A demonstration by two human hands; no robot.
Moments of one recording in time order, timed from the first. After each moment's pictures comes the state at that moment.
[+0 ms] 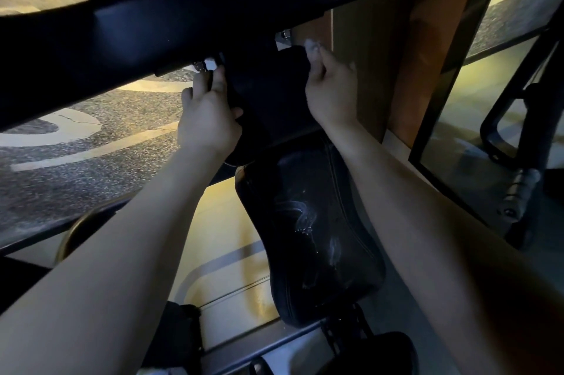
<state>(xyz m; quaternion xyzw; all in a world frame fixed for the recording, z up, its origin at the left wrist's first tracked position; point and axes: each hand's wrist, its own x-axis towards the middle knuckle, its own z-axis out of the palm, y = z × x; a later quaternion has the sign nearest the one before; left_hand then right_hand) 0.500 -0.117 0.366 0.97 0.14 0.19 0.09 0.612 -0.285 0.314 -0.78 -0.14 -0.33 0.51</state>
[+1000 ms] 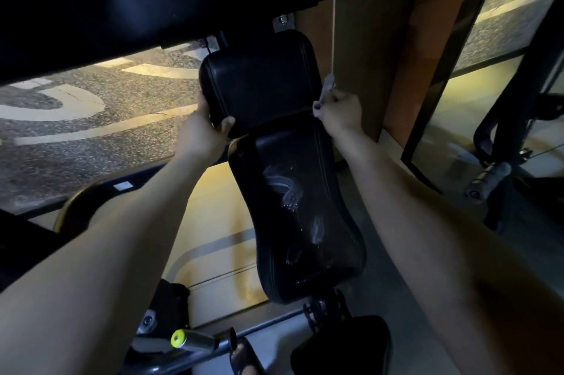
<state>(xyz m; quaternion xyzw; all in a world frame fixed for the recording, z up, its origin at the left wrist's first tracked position) 0.446 -0.121 0.321 0.93 0.21 0.16 0.24 0.573 -0.339 0.283 -0.76 0.03 0.00 0.64</state>
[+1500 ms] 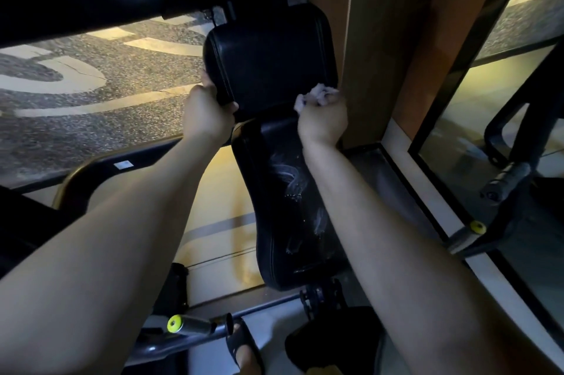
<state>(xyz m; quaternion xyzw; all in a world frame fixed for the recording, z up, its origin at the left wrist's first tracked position) 0.465 -0.116 0.306 0.92 0.27 0.16 0.23 0.532 -0.271 0.264 -0.68 0.11 -0.04 0.72</state>
